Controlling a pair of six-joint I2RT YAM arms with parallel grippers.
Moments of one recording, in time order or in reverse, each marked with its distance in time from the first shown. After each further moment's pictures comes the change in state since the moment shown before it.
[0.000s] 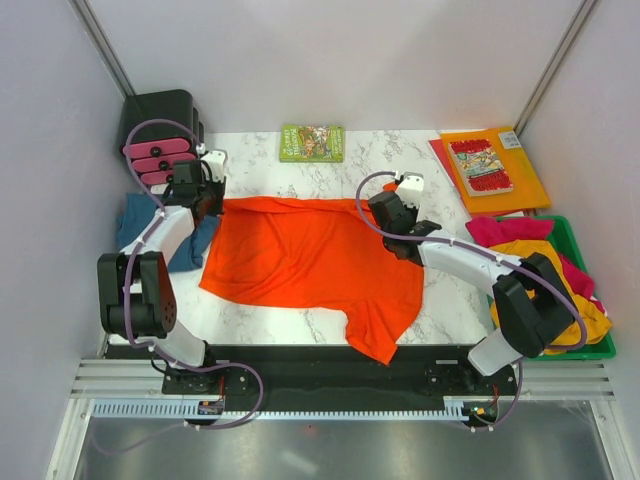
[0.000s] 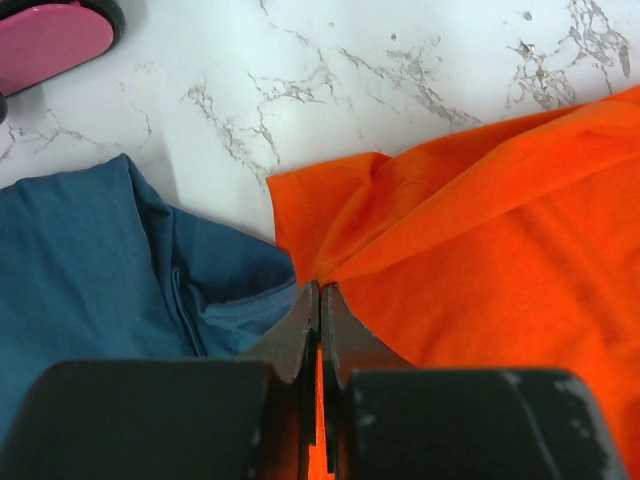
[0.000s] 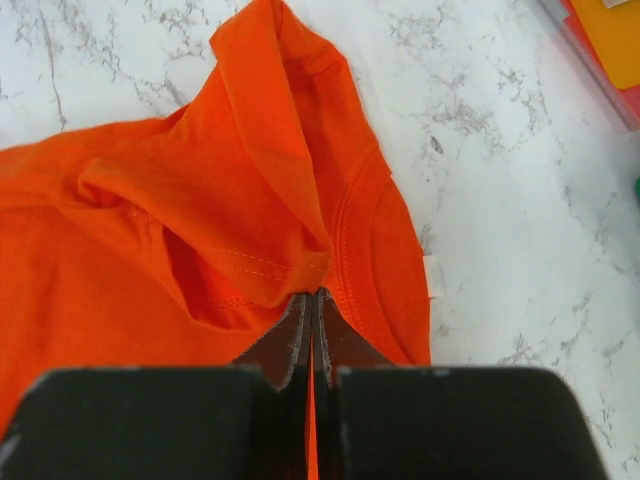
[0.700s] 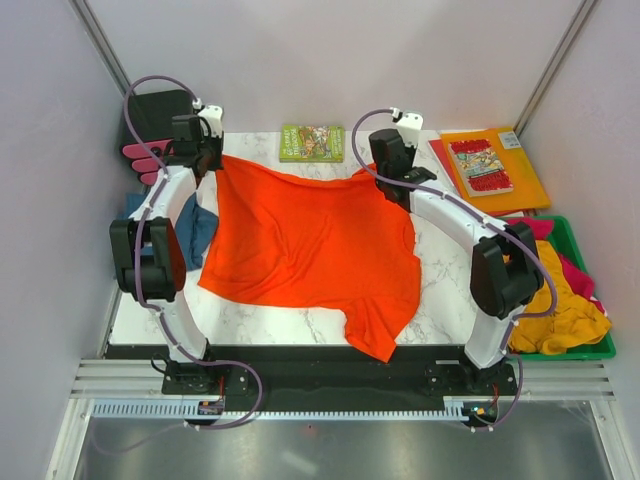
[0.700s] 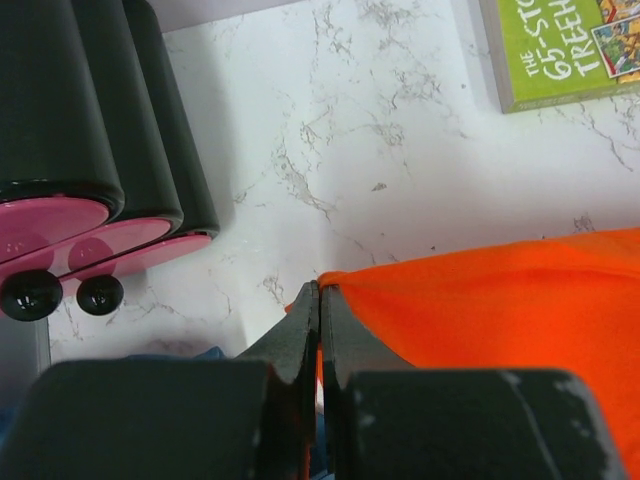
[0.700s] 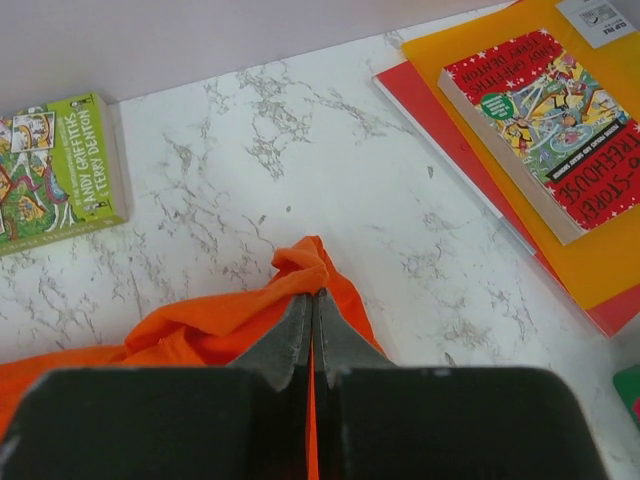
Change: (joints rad) left arm 0.000 0.280 0.468 -0.027 -0.027 -0.013; right arm -0.130 0.268 0.524 0.025 0.059 -0.199
